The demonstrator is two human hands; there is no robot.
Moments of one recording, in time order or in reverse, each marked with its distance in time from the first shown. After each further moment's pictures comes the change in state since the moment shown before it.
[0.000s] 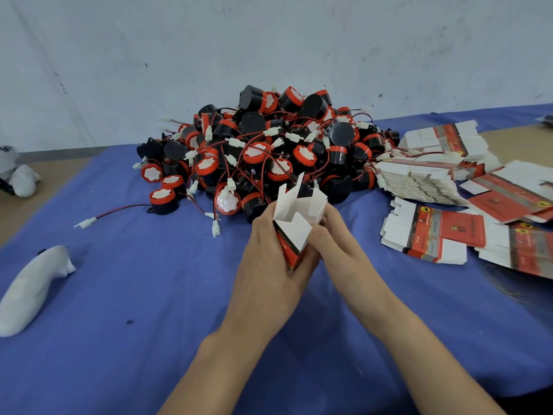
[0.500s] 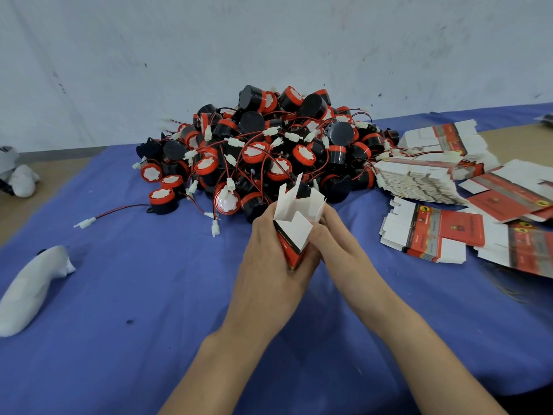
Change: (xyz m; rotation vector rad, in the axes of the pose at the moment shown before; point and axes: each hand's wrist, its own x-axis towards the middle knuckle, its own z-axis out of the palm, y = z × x) left_hand -0.003 0.004 0.000 0.019 0.008 -0.010; right_hand 0.002 0.001 -0.001 0.010 -0.008 0.009
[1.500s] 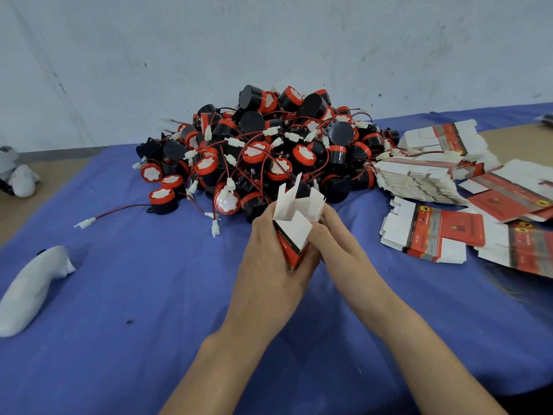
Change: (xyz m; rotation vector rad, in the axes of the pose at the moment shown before) left_hand 0.001 -0.001 0.001 0.003 0.009 -0.009; right_hand -0.001 -0.005 0.003 0.000 0.017 0.014
